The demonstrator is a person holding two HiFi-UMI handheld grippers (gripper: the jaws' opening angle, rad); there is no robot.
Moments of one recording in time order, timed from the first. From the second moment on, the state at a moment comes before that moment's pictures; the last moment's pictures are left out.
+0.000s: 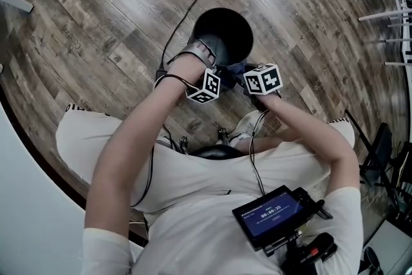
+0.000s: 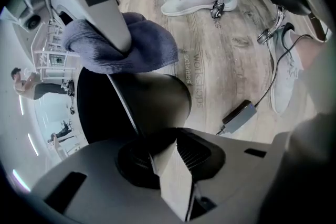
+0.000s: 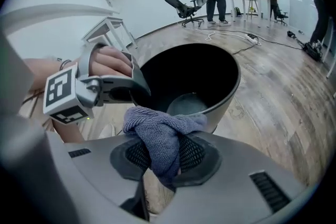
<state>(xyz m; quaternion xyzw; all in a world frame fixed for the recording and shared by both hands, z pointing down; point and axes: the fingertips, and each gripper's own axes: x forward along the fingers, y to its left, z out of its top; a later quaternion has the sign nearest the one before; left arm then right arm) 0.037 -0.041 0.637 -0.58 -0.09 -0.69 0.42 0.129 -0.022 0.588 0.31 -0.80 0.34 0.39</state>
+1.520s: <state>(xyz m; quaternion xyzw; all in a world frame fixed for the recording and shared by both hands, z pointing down) 0.048 -0.041 0.635 -0.64 -0.08 -0.65 0.40 0.132 -0.007 0.605 0.31 -0.80 0.35 0.38</state>
